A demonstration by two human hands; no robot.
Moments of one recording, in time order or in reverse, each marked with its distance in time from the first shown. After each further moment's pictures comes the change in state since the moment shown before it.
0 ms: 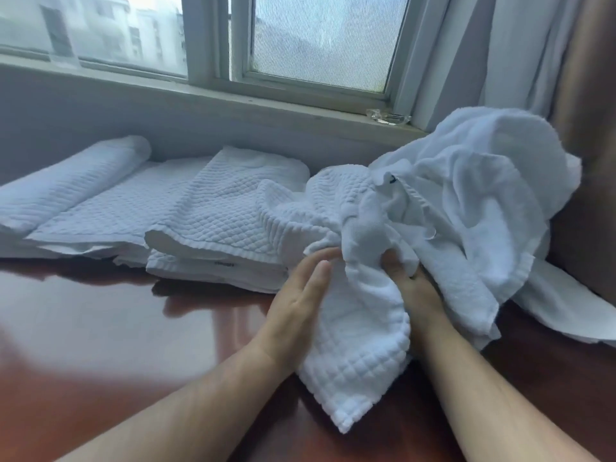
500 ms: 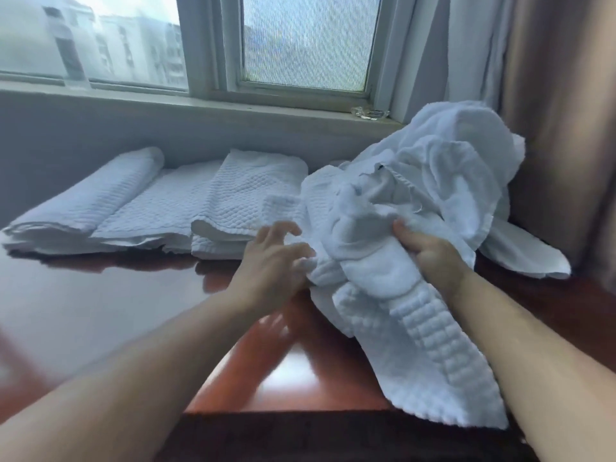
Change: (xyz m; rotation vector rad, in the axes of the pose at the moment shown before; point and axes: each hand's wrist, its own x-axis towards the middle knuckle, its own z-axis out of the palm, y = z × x) left_hand -0.021 0.037 -0.079 1.052 -0.194 0.099; right_hand -0.079 -0.058 -0.013 0.254 -0.216 0.172
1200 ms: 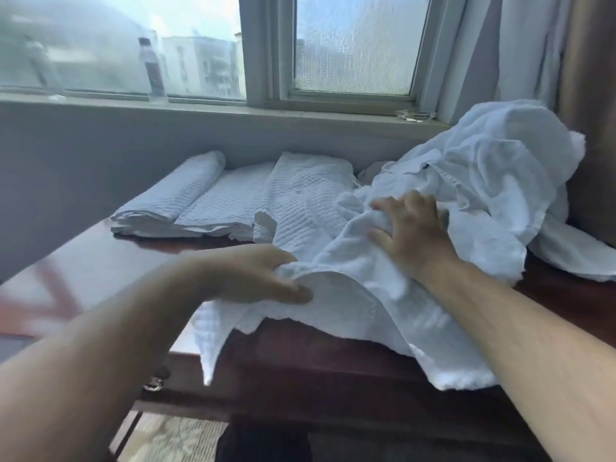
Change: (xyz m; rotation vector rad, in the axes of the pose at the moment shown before) left_hand -0.080 0.013 -0.137 -0.077 -0.608 -0.274; right_hand 0.017 0.010 0.075 -1.431 0.330 -0.671
